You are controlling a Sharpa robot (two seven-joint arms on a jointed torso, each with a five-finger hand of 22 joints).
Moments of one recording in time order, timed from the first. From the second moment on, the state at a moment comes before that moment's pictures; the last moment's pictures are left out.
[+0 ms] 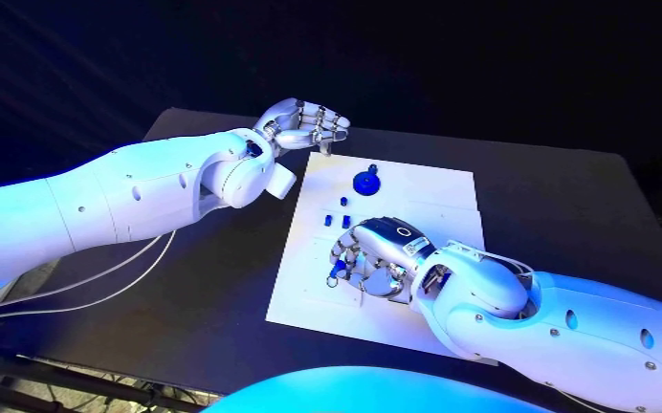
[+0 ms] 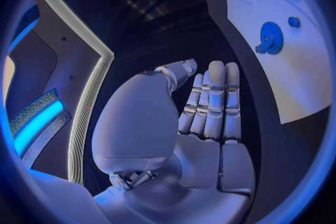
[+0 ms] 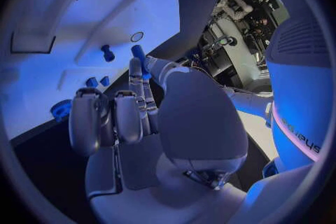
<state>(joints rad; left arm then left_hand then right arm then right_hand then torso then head) 1.18 -0.82 0.01 1.42 -0.35 -0.24 0.27 1.42 -0.19 0.58 0.05 0.15 0.84 0.22 0.24 0.34 0.87 0.16 0.43 0.12 1.06 0.07 1.08 0.44 0.17 0.80 0.17 1.01 0.70 1.08 -0.65 -0.19 1.78 -1.61 -0.40 -0.23 1.41 -0.19 0.55 0.19 0.12 1.06 0.12 0.22 0.35 1.29 0.05 0.13 0.10 1.46 -0.02 1.36 1.16 0.05 1.47 0.08 1.35 1.31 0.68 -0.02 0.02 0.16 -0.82</state>
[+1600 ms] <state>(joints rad) 1.18 -0.82 0.01 1.42 -0.35 -0.23 0.27 1.42 -0.19 0.58 0.05 0.15 0.84 0.22 0.24 0.34 0.87 0.16 0.44 0.12 1.06 0.07 1.08 0.44 0.17 0.80 0.17 1.01 0.69 1.04 -0.61 -0.19 1.73 -1.63 -0.38 -0.24 1.40 -0.20 0.56 0.18 0.12 1.06 0.12 0.22 0.38 1.30 0.05 0.12 0.11 1.46 -0.02 1.36 1.15 0.05 1.47 0.08 1.34 1.31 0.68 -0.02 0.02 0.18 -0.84</state>
